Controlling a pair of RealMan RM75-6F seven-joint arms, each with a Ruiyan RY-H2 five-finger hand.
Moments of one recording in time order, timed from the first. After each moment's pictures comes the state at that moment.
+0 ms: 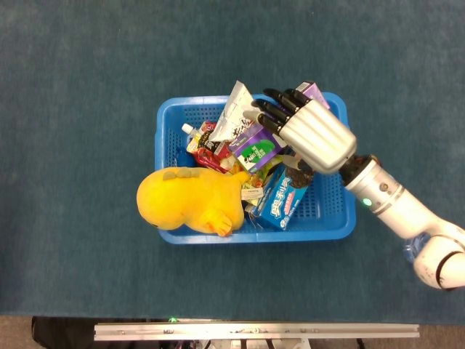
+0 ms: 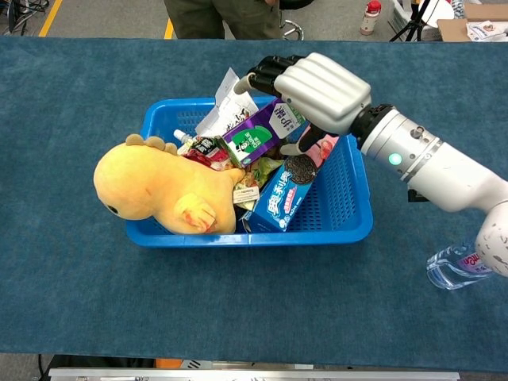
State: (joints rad) left arm -0.04 -1.07 -0.03 -1.61 1.56 1.57 -0.03; right arm 0.74 -1.62 0.13 -1.41 -1.57 1.08 -0.29
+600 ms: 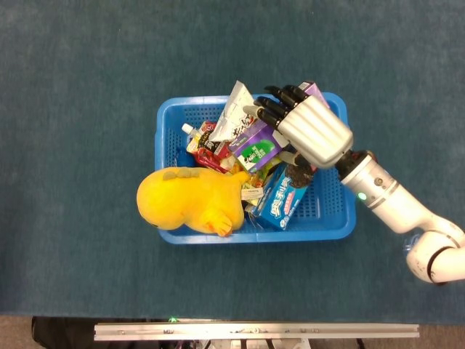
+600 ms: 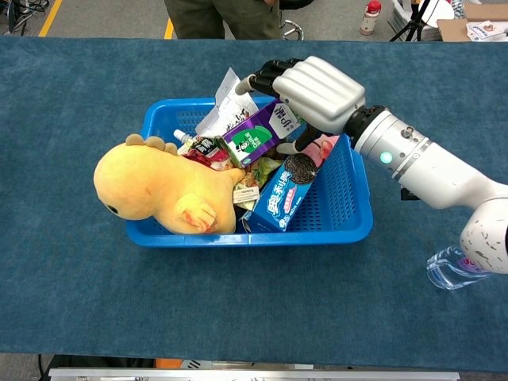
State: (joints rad) left arm -0.04 -1.07 -0.03 -1.62 1.56 1.57 -0.03; right arm 0.76 -1.66 0.13 -1.33 -1.55 1.07 -0.26
